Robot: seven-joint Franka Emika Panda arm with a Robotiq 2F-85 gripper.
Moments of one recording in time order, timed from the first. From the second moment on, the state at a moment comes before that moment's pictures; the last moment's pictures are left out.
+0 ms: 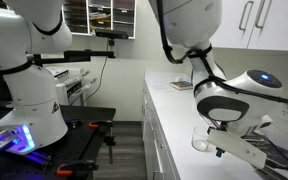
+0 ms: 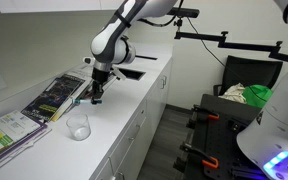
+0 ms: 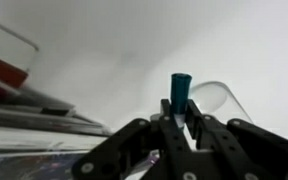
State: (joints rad) arm -0.61 0.90 0.56 -1.85 -0.06 2.75 -1.14
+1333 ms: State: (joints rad) arm -0.86 1.02 0.91 -1.87 0.27 2.39 -1.63
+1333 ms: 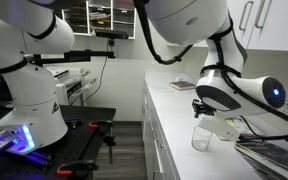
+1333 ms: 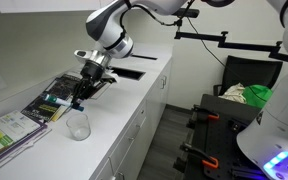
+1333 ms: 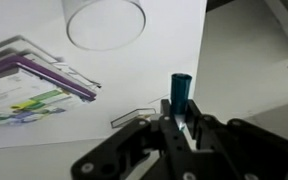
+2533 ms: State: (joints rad) arm -0.54 1.14 0.68 -1.48 0.40 2.28 -1.69
